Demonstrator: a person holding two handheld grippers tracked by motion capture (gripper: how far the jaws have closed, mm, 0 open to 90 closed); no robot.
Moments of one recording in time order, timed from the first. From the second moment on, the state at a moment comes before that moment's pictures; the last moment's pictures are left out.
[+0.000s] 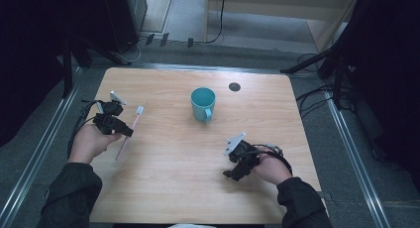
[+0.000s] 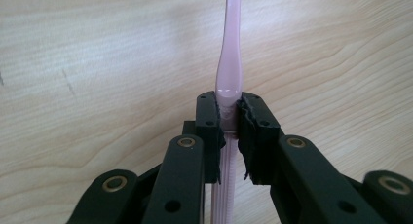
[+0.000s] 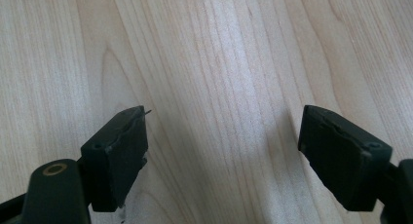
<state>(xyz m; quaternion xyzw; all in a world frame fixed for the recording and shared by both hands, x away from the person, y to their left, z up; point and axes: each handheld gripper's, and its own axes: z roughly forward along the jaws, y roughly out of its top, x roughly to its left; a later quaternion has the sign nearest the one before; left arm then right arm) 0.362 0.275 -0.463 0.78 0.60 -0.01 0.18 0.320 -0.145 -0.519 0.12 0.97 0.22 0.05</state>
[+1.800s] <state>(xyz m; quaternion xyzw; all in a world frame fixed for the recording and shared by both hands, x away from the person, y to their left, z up) 0.334 0.239 -0.422 0.75 0.52 0.10 0.39 0.320 -0.144 -0.518 0.12 0.97 0.22 0.05</state>
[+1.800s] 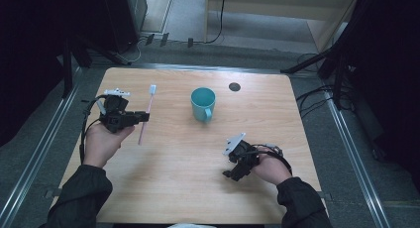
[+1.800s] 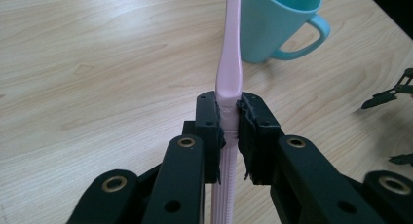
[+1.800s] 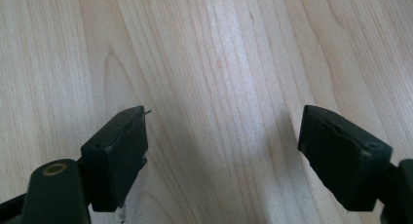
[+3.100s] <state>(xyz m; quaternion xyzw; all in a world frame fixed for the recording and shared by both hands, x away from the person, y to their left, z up) 0.370 0.188 -0.392 0.75 0.48 0.12 0.44 0.320 -0.143 -0.517 0.12 0.97 0.23 0.05</state>
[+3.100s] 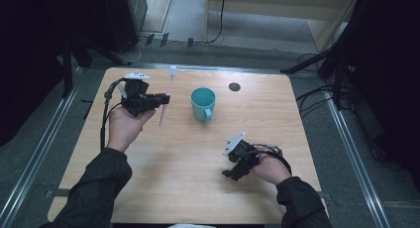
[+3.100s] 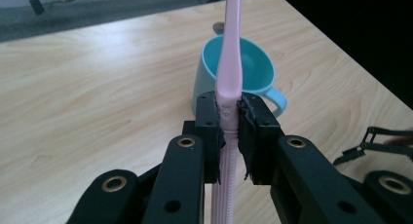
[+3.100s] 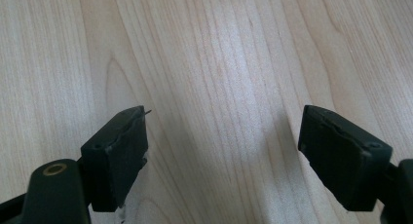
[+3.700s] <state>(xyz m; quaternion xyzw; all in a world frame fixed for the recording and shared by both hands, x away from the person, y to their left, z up) 0.385 0.162 -0.379 0.72 0.46 0.16 0.49 0.320 -0.143 -0.516 0.11 0.97 0.23 0.05</state>
